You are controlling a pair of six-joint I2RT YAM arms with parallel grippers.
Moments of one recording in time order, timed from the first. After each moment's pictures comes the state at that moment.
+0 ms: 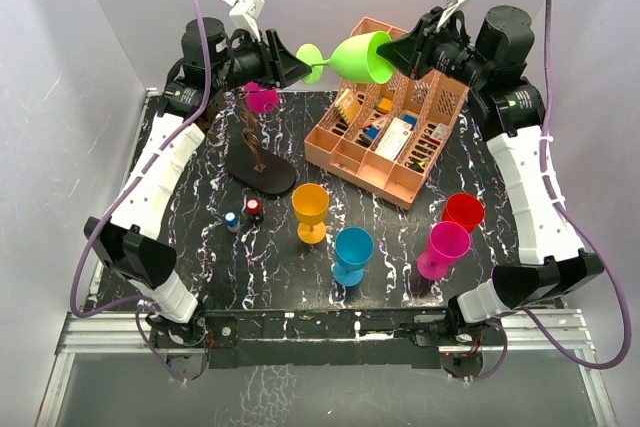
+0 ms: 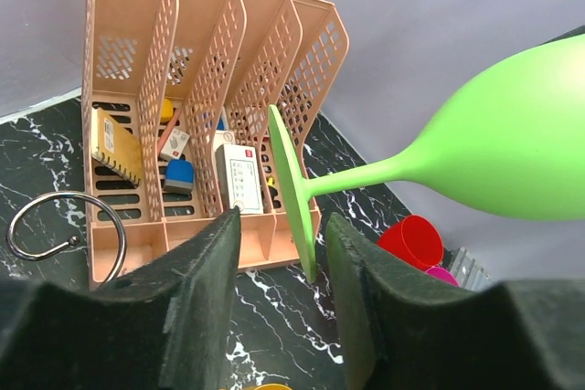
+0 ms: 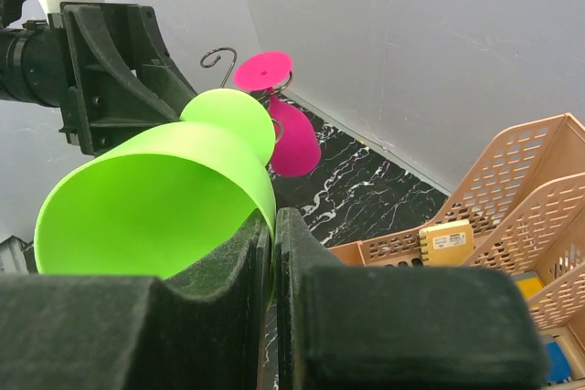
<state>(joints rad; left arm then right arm) -0.37 1.65 1.89 -0.39 0.55 -0.41 0.21 1.48 1.90 -0.39 -0.63 0.18</state>
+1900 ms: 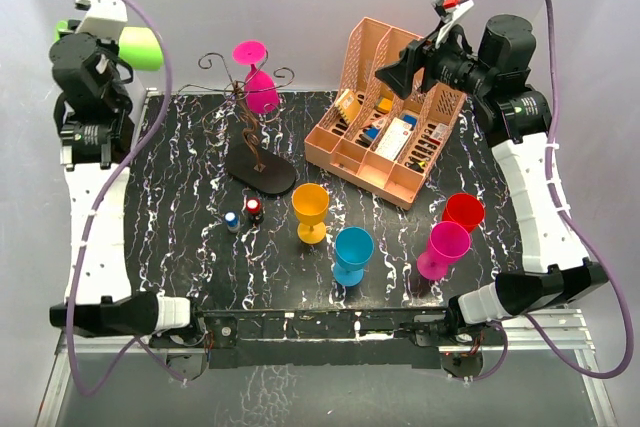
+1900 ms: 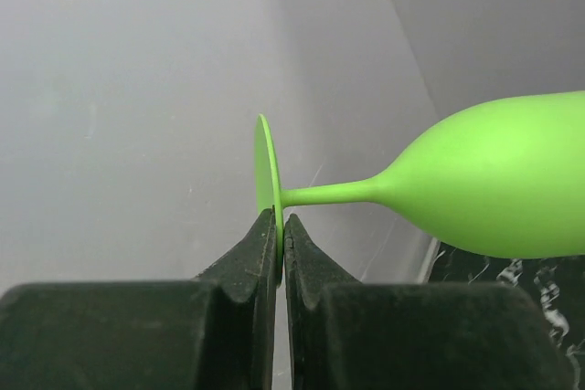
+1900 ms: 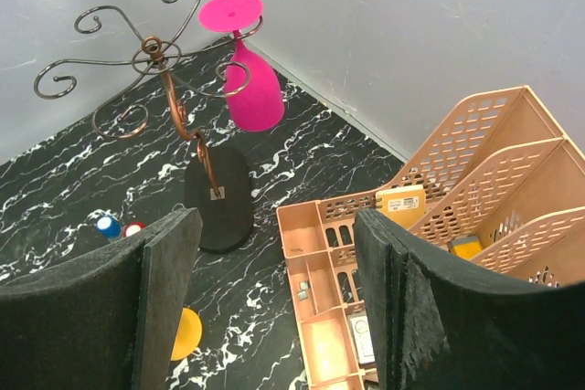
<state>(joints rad) 0.03 1.30 1.81 -0.41 -0.48 0.54 0.19 1.43 1.85 -0.50 -0.63 -0.02</state>
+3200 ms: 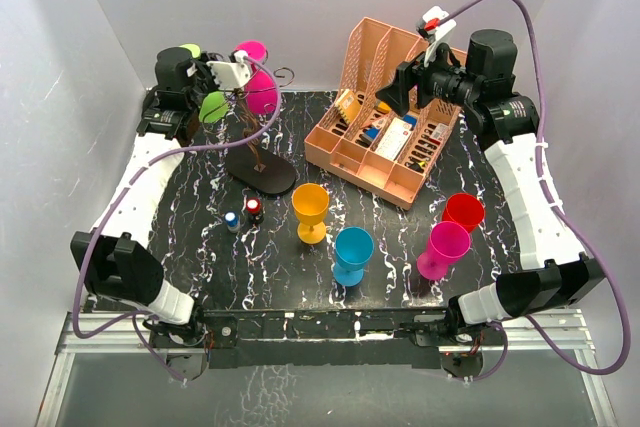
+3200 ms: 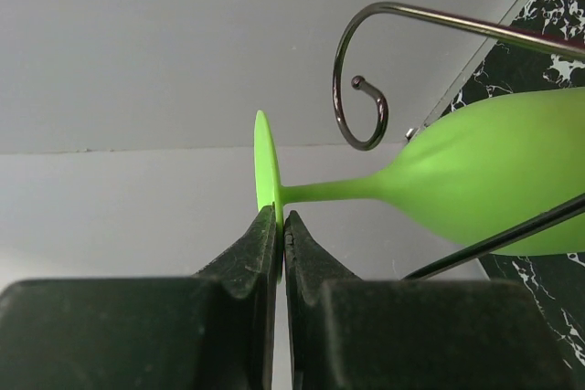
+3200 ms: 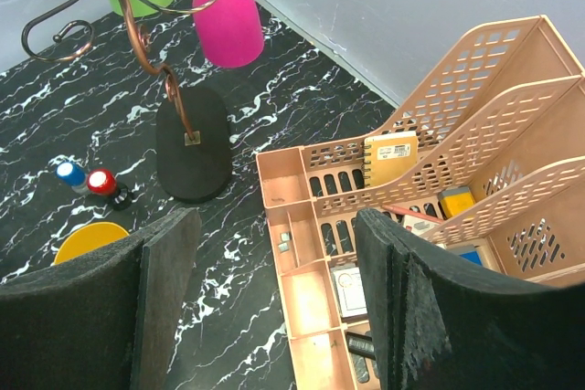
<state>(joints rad) -0.17 1.51 1.54 -0.25 -0.20 1.29 0.19 1.42 1.74 -0.56 -0.60 -0.16</state>
